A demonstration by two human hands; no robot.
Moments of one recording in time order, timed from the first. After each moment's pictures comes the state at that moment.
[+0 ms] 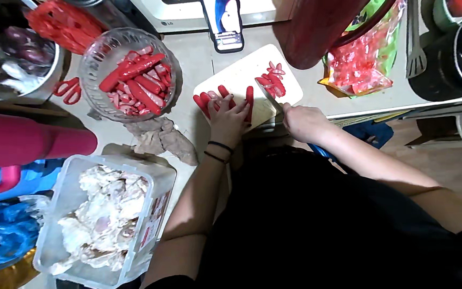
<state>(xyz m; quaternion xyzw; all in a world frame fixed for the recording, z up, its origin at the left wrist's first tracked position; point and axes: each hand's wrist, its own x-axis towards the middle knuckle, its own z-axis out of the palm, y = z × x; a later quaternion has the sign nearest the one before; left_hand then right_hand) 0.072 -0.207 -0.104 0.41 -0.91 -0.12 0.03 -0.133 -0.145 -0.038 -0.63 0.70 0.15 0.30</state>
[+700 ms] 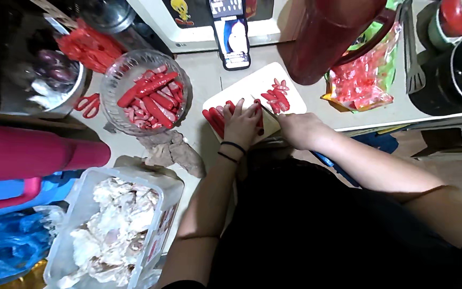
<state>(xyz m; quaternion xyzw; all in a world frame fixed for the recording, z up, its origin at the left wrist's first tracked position) 0.044 -0.228 -0.088 0.41 -0.90 -0.13 -0.06 -0.118 -0.171 -0.019 -0.65 0.68 0.19 0.30</state>
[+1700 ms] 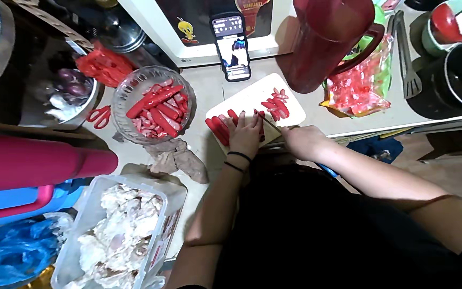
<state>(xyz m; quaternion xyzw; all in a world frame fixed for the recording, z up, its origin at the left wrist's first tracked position) 0.038 -0.207 -0.081 0.45 -0.88 -0.13 -0.07 -0.121 -0.153 -0.024 -0.64 0.68 0.19 0.30</state>
